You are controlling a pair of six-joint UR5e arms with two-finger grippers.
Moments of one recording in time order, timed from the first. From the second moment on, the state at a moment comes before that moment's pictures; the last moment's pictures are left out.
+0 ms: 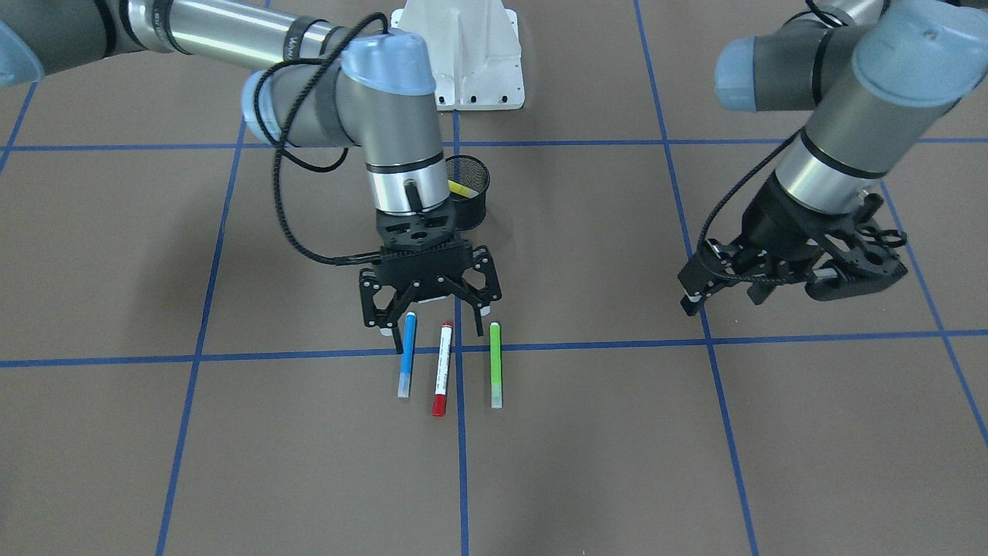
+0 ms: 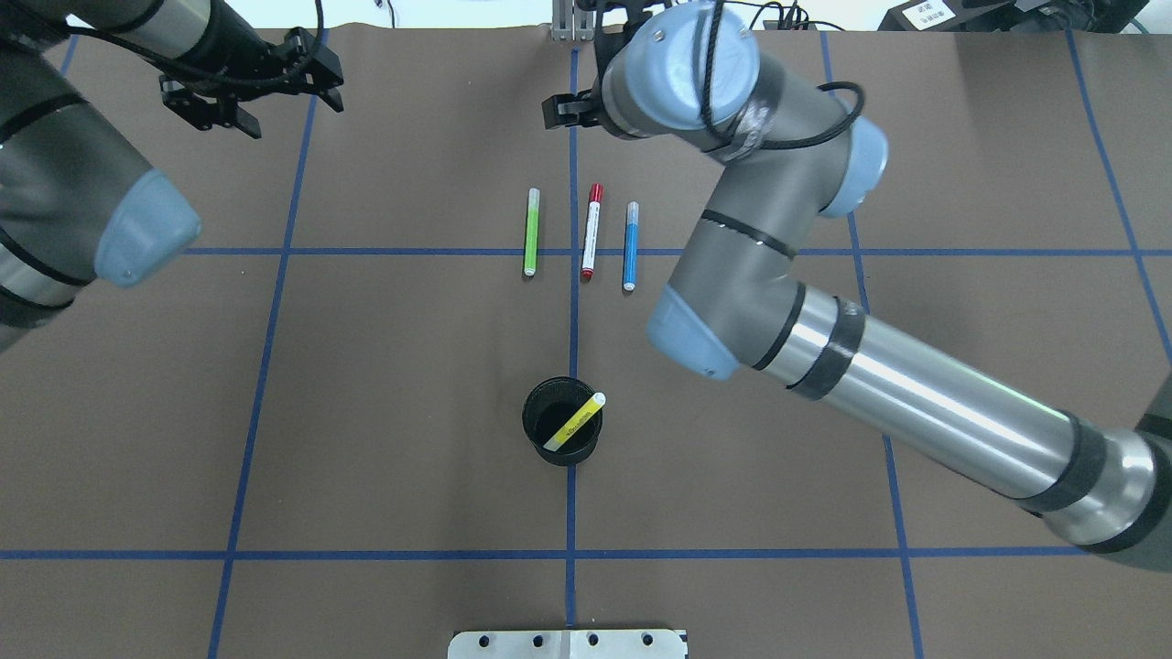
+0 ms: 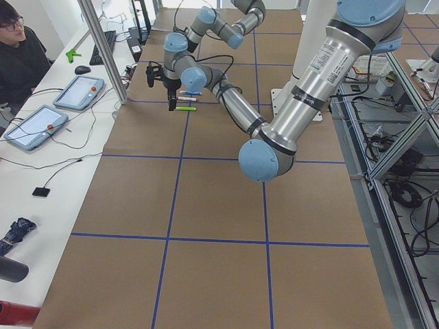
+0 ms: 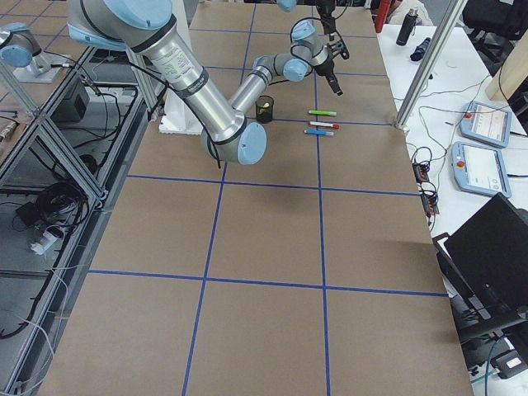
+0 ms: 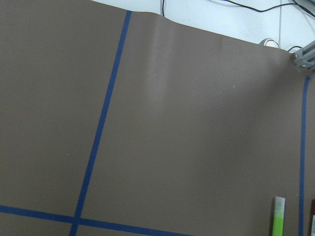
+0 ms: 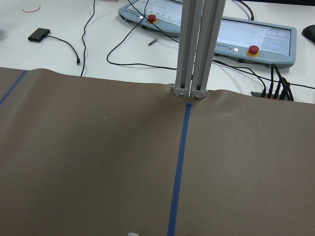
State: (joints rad) left arm -0.97 -2.15 -1.79 -1.62 -2.10 -1.21; right arm 0.72 -0.75 1.55 -1.31 1.63 0.95
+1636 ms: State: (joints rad) left arm -0.38 -2.21 -1.92 -1.76 -1.71 -0.96; right arm 0.94 -0.99 1.76 -1.47 2.05 0.89
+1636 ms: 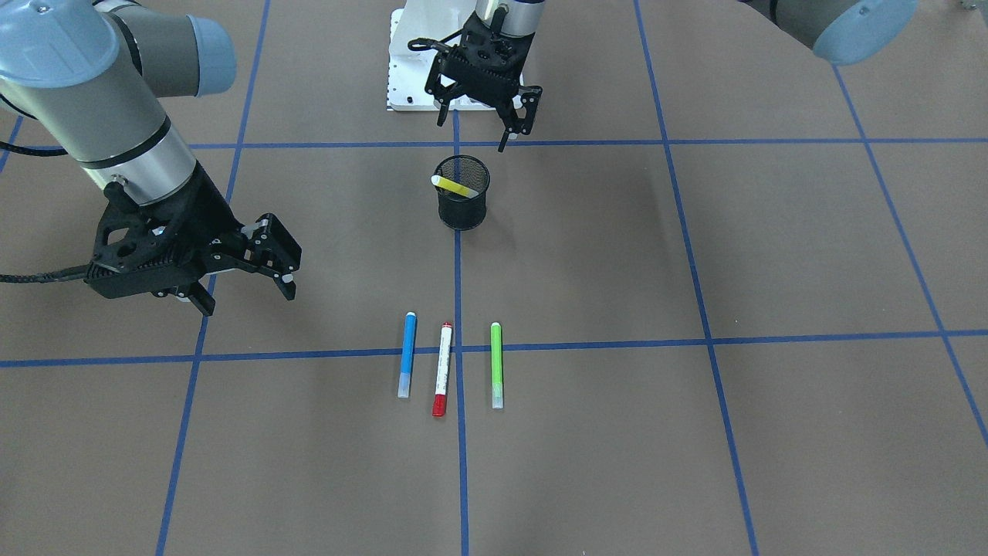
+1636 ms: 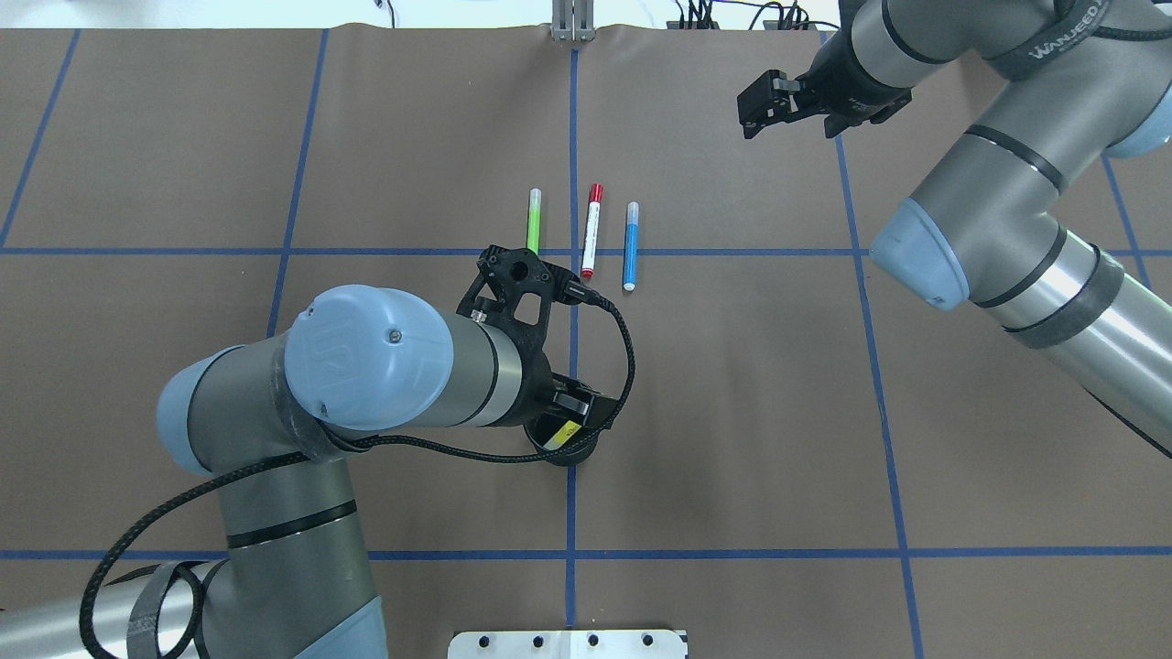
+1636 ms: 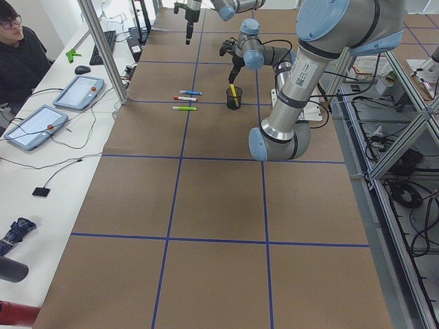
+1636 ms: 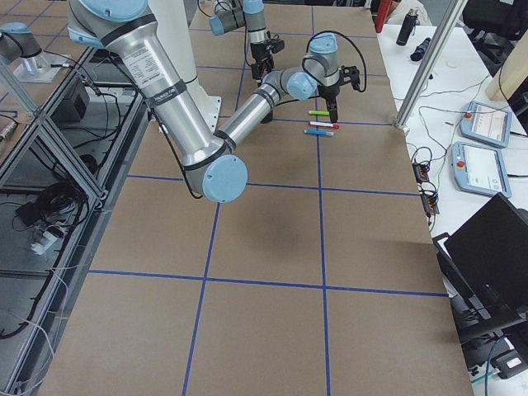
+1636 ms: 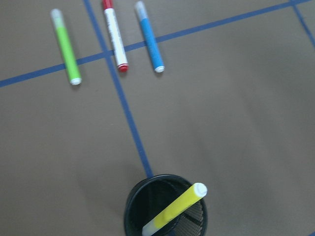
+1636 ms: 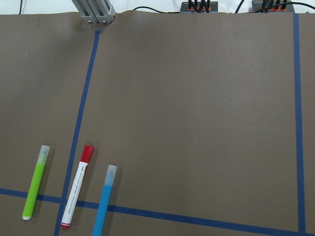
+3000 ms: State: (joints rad) left arm -0.35 -2.24 -1.81 -1.83 -1.63 -0.80; right arm 0.93 -1.00 1.75 -1.46 2.05 0.88
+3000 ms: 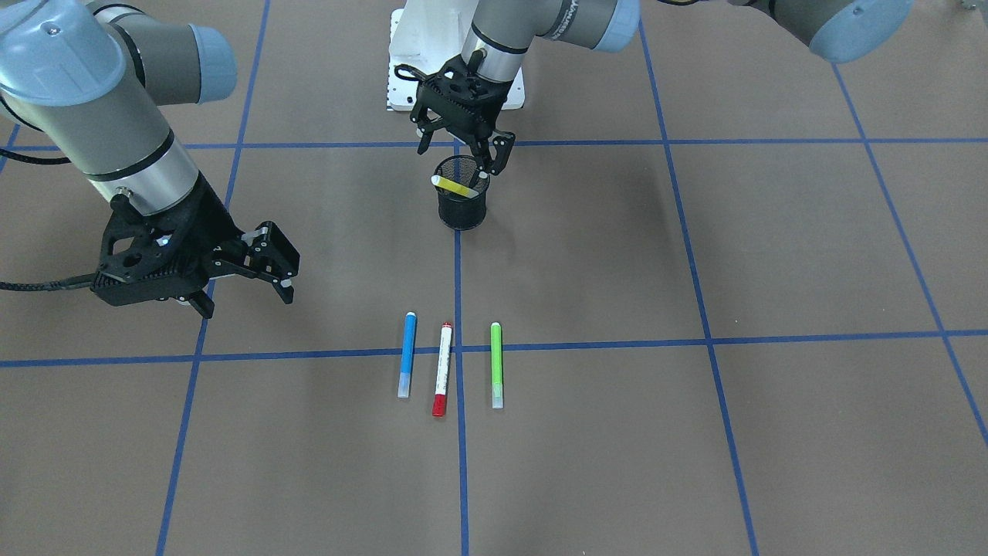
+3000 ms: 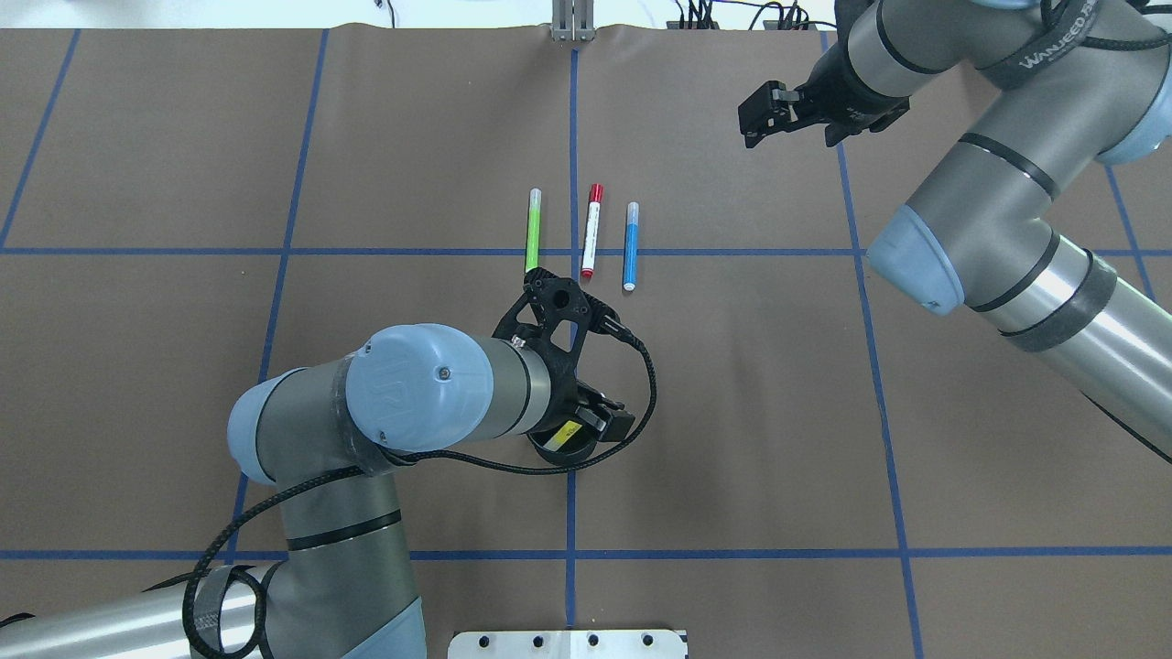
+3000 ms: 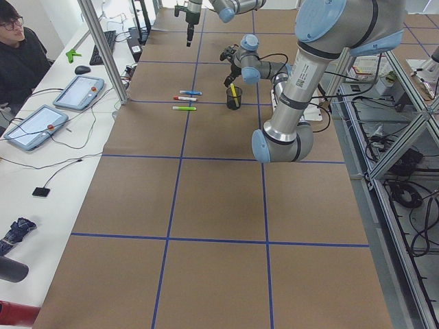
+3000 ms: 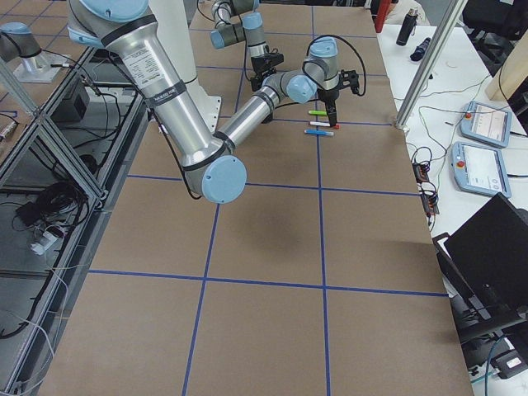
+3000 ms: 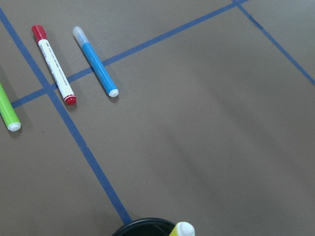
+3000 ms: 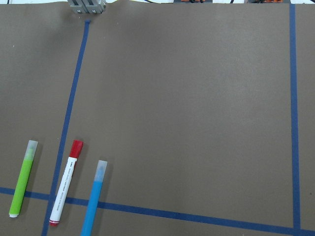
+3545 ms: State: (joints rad) left arm -0.35 -2.26 -1.77 -1.84 -1.63 -0.80; right arm 0.93 -1.00 1.75 -1.46 2.05 0.88
